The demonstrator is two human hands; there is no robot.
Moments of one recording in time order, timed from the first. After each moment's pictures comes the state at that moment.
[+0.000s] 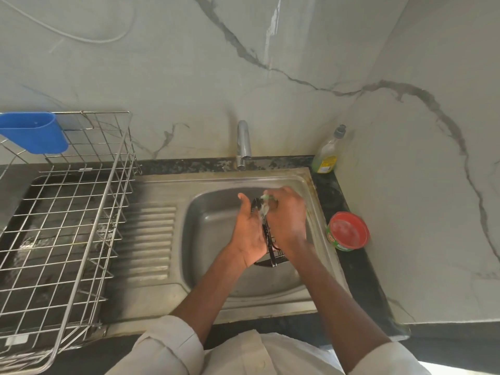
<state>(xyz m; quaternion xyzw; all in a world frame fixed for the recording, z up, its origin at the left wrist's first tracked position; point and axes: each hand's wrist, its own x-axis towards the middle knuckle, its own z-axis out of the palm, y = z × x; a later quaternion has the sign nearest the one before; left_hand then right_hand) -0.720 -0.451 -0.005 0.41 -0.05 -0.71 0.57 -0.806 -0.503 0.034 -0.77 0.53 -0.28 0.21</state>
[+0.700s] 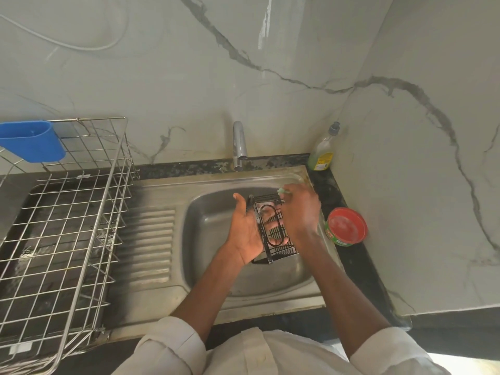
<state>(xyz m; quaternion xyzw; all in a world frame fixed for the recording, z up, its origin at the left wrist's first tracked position) -0.716 -0.450 -0.003 0.39 -0.05 -0.73 0.56 -0.824 -0.513 0.028 -0.72 0.60 -0.29 0.17</state>
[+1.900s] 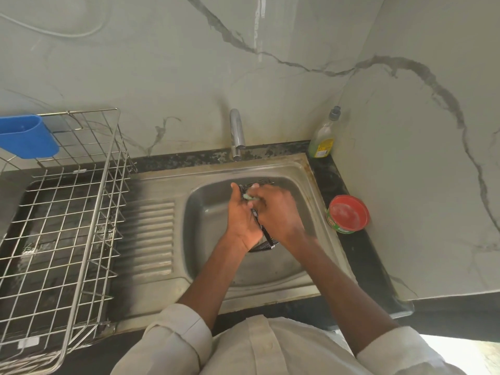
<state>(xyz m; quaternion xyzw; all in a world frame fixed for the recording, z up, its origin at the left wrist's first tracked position) -0.710 -0.461 -0.015 0.36 0.01 -0.69 0.63 -0.810 -0.488 0.033 -0.81 0.47 -0.23 0.28</state>
